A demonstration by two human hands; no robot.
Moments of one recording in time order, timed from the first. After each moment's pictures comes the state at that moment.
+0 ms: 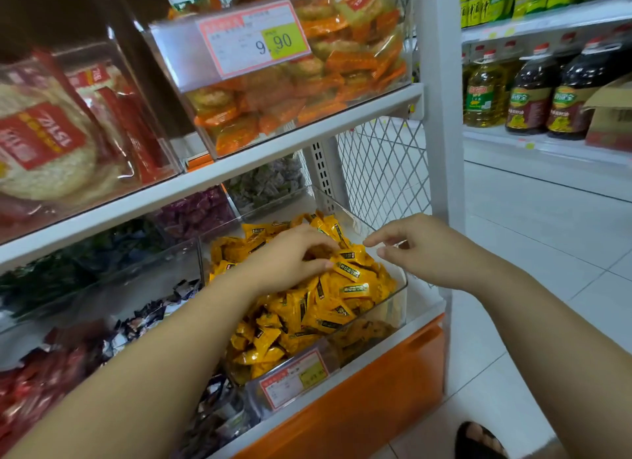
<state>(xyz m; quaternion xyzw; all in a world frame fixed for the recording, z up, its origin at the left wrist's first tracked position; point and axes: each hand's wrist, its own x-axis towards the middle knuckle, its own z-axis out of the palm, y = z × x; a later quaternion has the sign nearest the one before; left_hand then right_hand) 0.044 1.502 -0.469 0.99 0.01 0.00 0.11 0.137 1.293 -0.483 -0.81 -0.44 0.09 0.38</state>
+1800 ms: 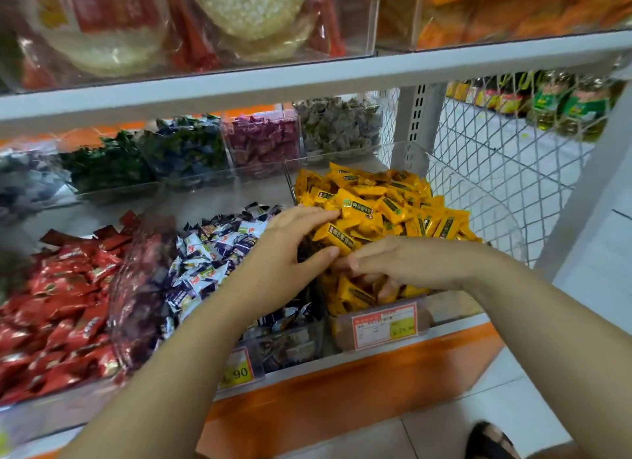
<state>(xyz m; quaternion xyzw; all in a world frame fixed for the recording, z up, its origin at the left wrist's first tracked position) -0.104 1.536 -0.509 0.93 0.15 0.21 0.26 0.060 1.422 -0.504 -0.70 -0.52 0.44 0.22</state>
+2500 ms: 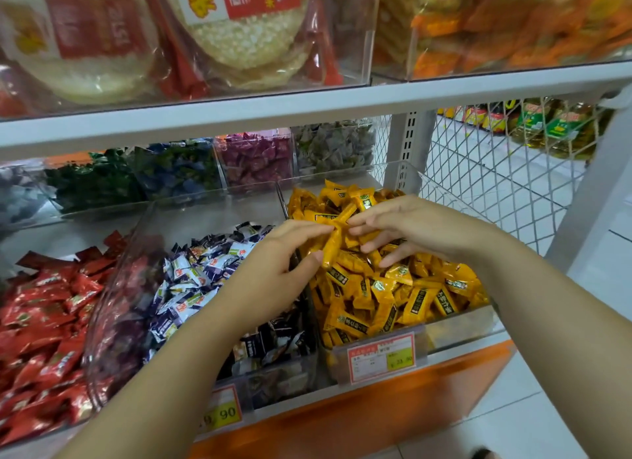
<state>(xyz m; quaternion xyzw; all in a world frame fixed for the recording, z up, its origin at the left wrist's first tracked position) -0.088 1.553 -0.506 0.92 0.13 0.22 0.29 0.090 1.427 -0.468 -0.71 -0.44 0.35 0.42</state>
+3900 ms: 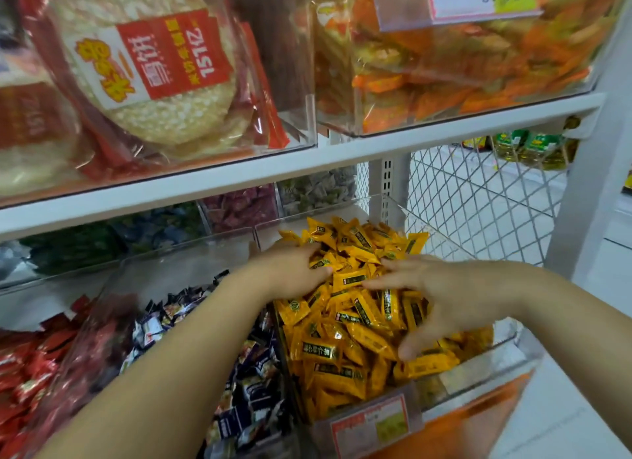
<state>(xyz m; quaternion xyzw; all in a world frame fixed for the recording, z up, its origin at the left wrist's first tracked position) 0.011 1.595 -0.486 0.97 0.22 -0.06 0.05 0.122 1.384 -0.466 -0.80 -0.56 0.21 0.00</state>
